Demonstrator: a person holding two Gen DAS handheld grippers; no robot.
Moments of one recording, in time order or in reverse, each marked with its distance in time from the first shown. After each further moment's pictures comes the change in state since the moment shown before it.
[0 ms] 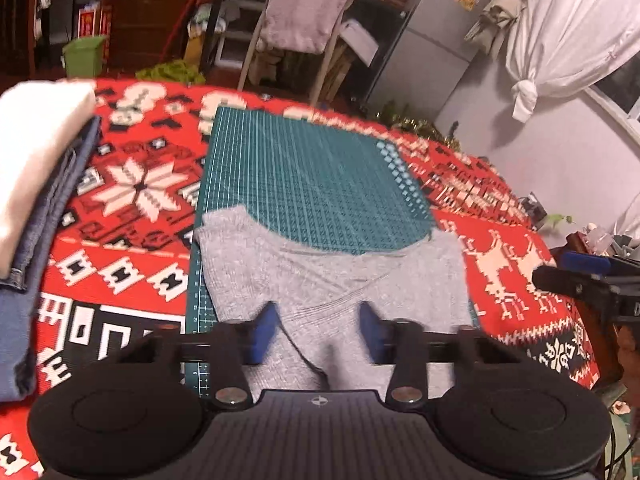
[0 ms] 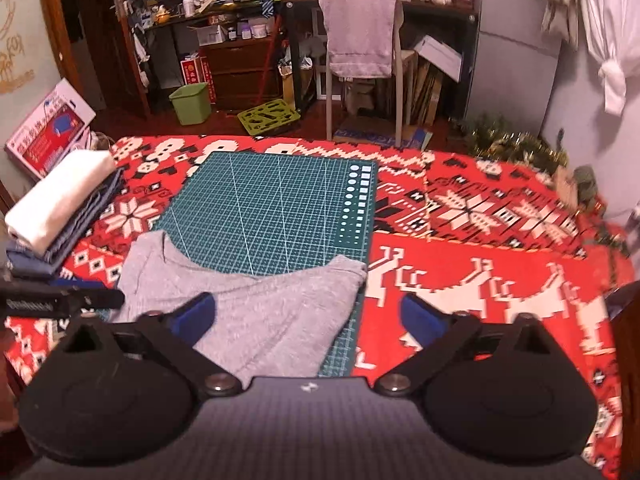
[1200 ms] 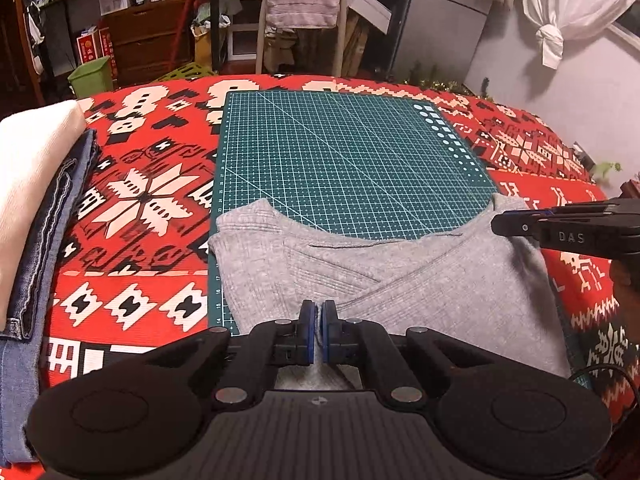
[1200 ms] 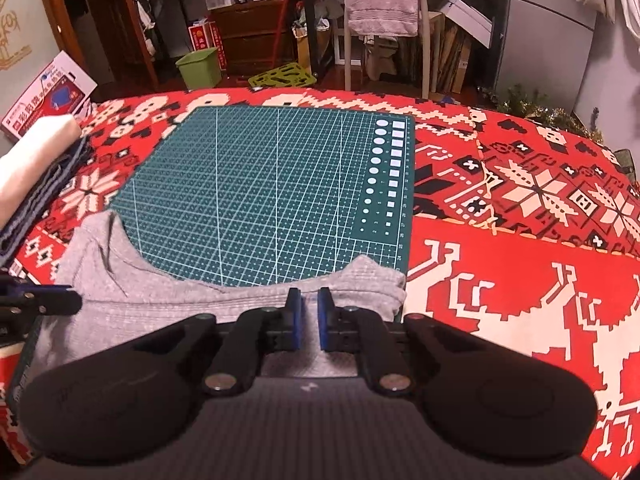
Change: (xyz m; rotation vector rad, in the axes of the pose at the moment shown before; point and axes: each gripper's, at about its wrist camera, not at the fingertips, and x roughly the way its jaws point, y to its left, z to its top) left arm 0.048 -0.004 0.006 0.142 0.045 0.163; right arm 0.133 -0.004 0.002 -0.020 0.085 0.050
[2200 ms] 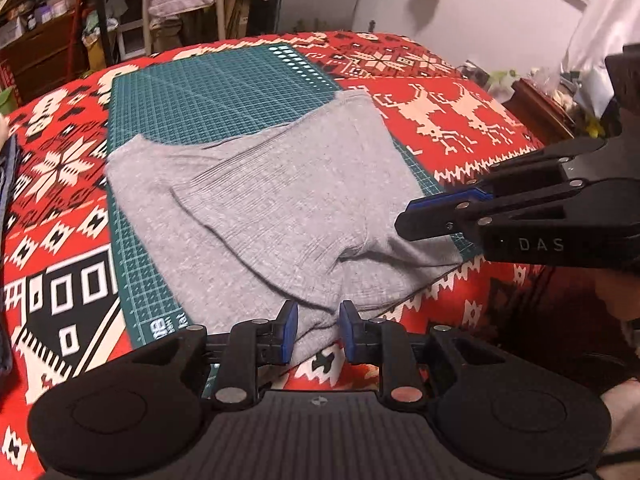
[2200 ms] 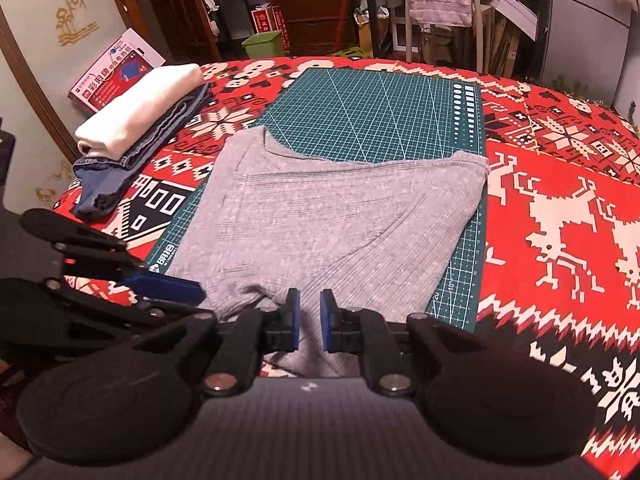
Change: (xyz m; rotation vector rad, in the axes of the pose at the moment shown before) left arm -0.057 -0.051 -0.075 0.266 0.094 -0.215; right arm -0.111 0.072 -0.097 -0.064 0.049 0.153
